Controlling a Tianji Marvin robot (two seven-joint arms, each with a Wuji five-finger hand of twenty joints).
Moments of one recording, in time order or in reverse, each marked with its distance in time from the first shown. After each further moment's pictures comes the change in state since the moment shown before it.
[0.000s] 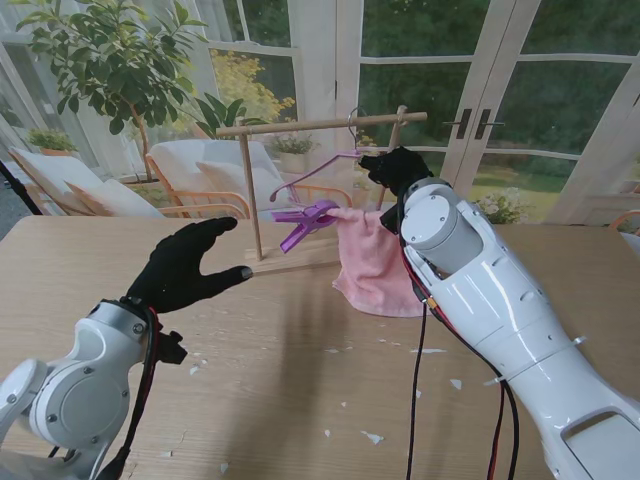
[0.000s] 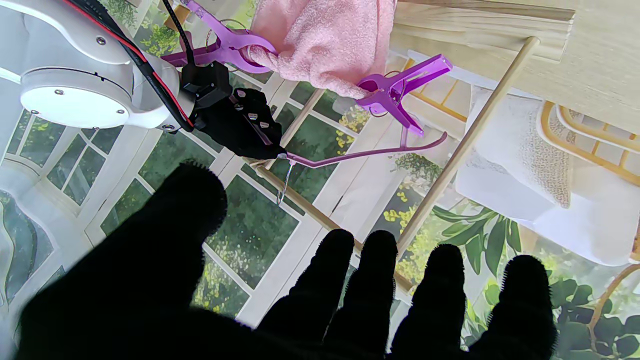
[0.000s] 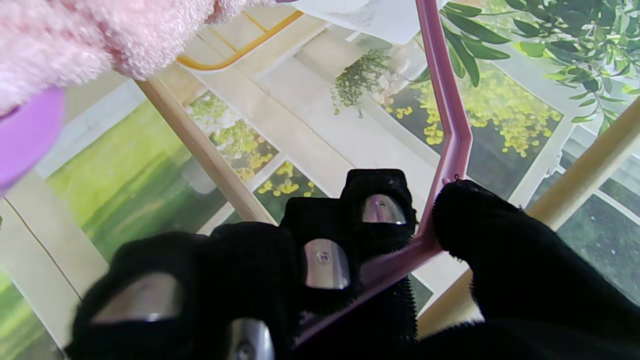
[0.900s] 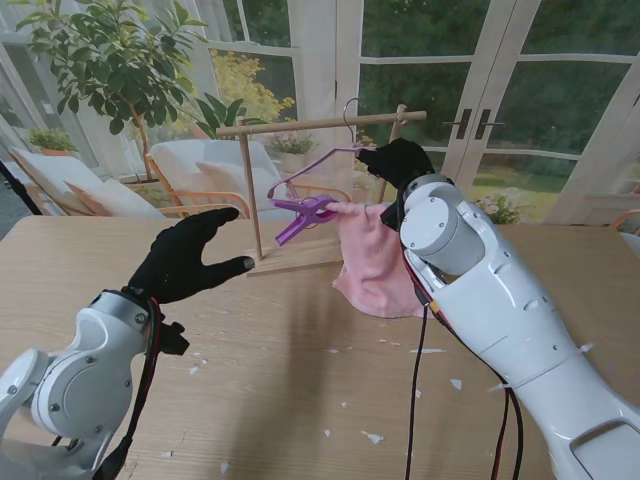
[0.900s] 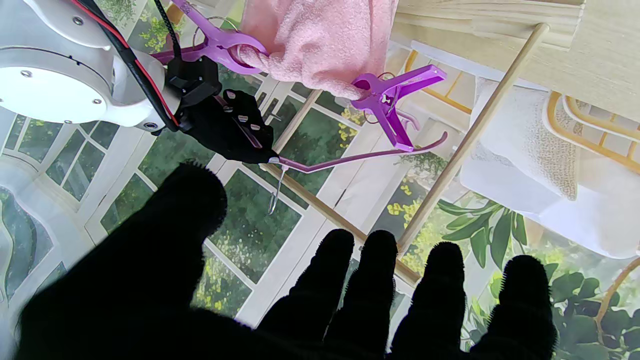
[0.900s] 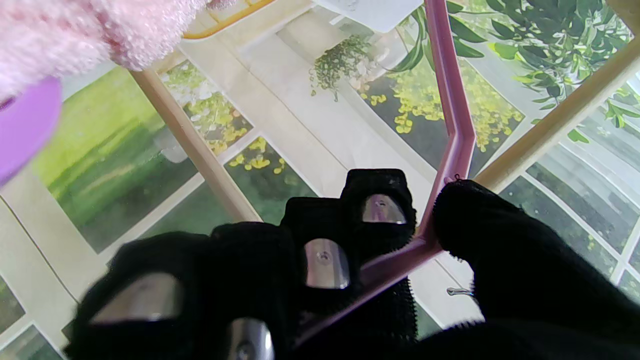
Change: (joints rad) left arm -0.039 0.003 0.018 -0.008 -0.003 0.037 -0.010; right arm -0.029 0.020 0.001 -0.092 -0.081 -0.002 -0.011; left_hand 0.000 0.000 0.000 0.000 0.000 0.000 0.000 0.008 0.003 0.000 0.000 0.000 0.010 0.000 0.011 0.000 -0.025 0.001 0.074 -0.077; right_hand 0.000 0.000 -0.001 0.000 -0.001 0.000 0.000 0.000 -0.001 0.000 0.000 -0.001 0.000 0.000 0.000 0.000 0.000 0.000 0.000 0.000
